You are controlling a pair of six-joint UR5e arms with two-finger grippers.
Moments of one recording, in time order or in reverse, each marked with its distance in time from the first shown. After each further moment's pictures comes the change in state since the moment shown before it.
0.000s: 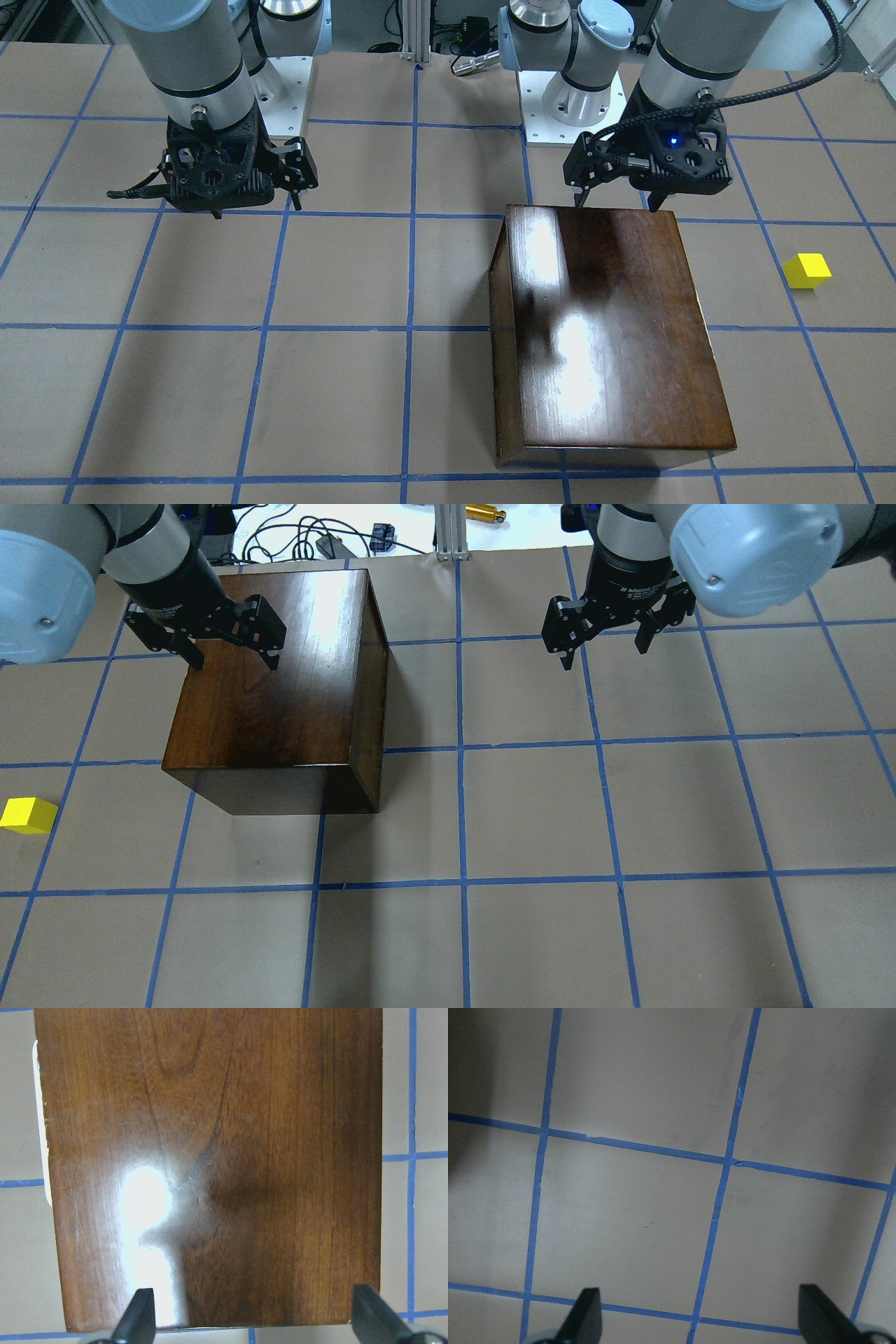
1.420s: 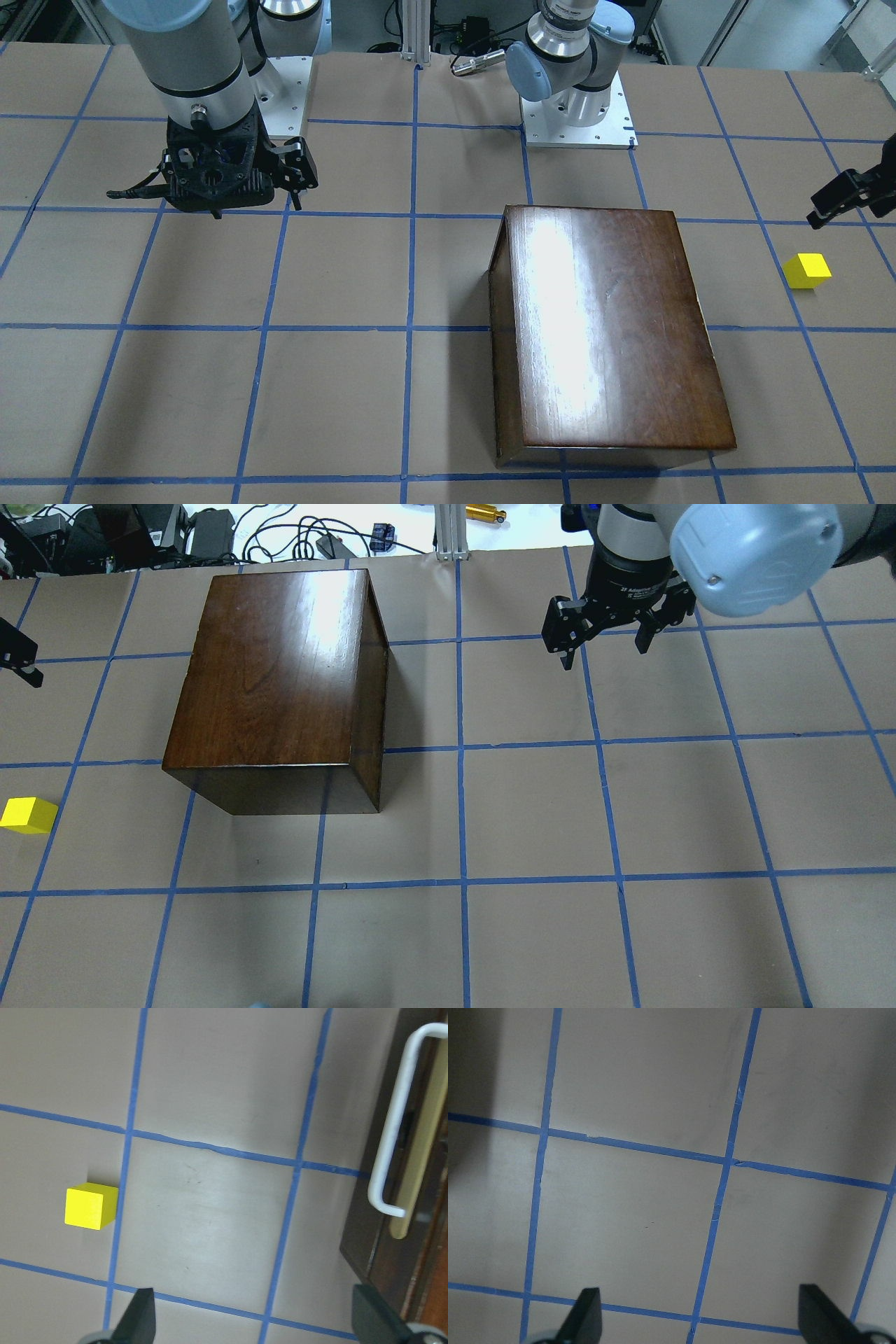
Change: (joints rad) left arm 0.541 -0.102 0.055 0.011 0.066 0.344; right arm 0.000 0.000 0.000 0.000 0.000 -0.001
